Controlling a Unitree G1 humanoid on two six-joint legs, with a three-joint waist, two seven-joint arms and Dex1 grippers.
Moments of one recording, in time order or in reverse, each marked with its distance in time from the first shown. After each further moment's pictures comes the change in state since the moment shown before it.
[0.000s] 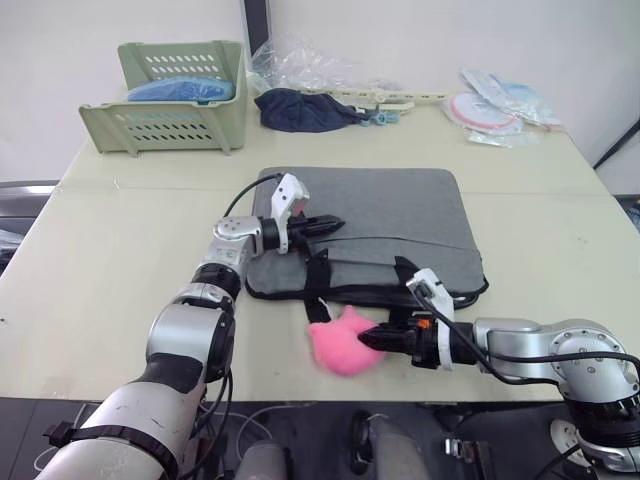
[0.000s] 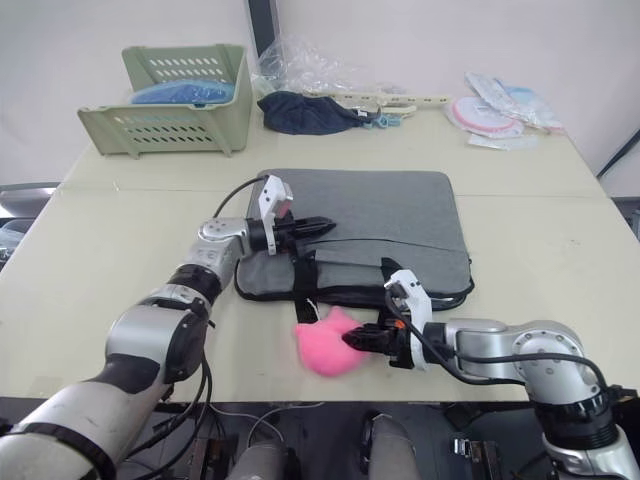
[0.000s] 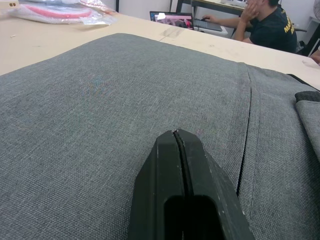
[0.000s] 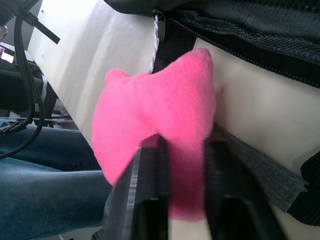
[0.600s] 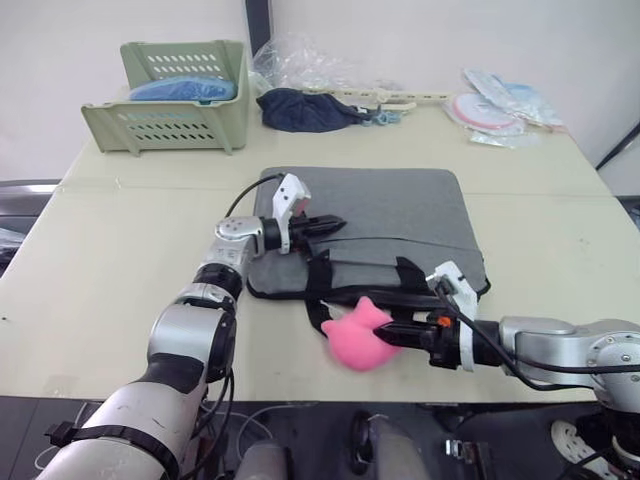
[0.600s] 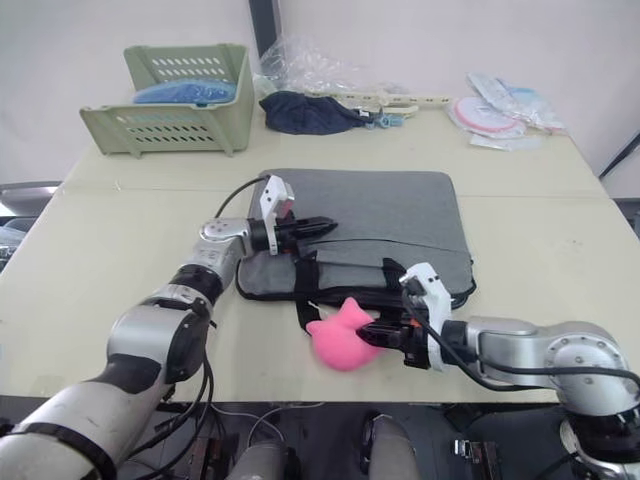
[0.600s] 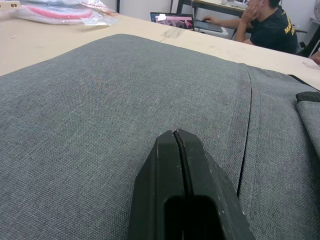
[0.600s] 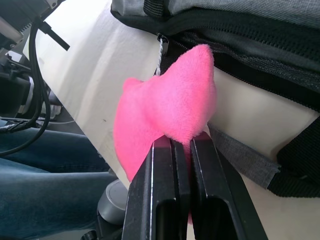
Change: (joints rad) left arm 0.000 -0.012 0.003 -0.003 0.010 -0.002 0.003; right arm 0.057 -0.173 -0.058 -0.113 0.198 -0.086 -0.107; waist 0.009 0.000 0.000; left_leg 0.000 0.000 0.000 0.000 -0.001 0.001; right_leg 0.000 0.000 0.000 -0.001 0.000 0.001
